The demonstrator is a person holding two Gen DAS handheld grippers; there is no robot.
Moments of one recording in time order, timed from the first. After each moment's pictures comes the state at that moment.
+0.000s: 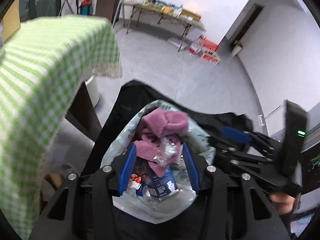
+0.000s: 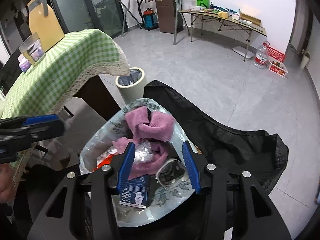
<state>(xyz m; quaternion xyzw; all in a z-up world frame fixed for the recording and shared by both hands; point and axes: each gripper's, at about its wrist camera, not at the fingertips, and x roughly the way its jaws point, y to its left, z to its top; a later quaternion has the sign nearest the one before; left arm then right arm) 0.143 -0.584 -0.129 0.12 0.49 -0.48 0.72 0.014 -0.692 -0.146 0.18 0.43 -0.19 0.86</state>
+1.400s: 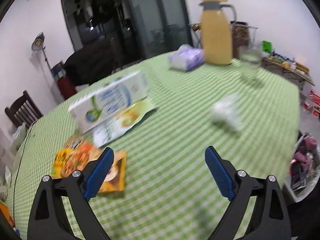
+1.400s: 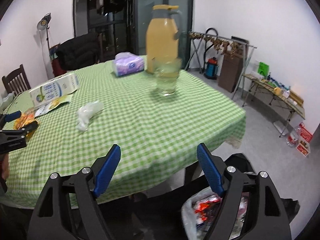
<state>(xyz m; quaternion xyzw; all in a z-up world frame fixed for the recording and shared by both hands) 0.191 -0.171 -0.051 0.13 0.33 -0.06 0.93 0.109 -0.420 -0.014 0.02 0.32 -0.04 0.95</state>
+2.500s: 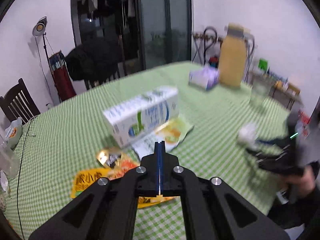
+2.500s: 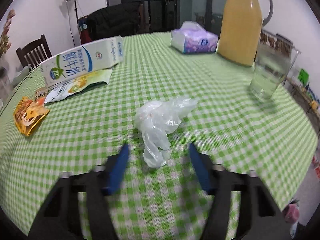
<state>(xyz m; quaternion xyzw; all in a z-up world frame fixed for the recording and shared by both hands) 0.209 -0.037 0.035 0.05 0.32 -0.11 0.94 0.250 -0.282 -0.074 -0.01 0.40 0.08 0.91</state>
